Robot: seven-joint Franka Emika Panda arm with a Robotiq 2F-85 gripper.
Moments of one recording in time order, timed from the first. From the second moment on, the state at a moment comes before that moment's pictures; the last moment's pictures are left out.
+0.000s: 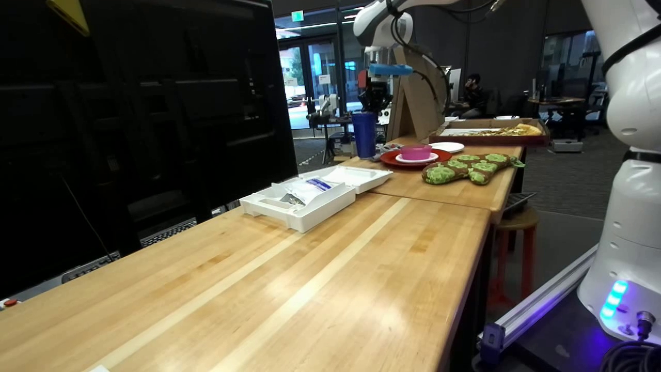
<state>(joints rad) -0.05 0.44 -0.03 -1.39 0.10 1.90 0.11</state>
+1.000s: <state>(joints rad) -0.05 0.45 -0.03 -1.44 0.10 1.96 0.11</state>
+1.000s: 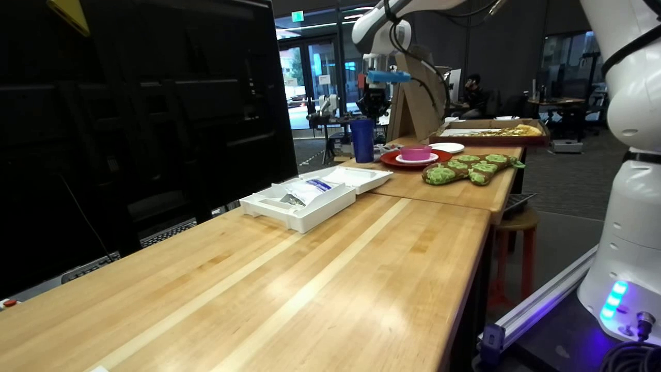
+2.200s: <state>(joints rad) -0.04 0.22 -0.03 -1.81 0.11 2.18 0.08</state>
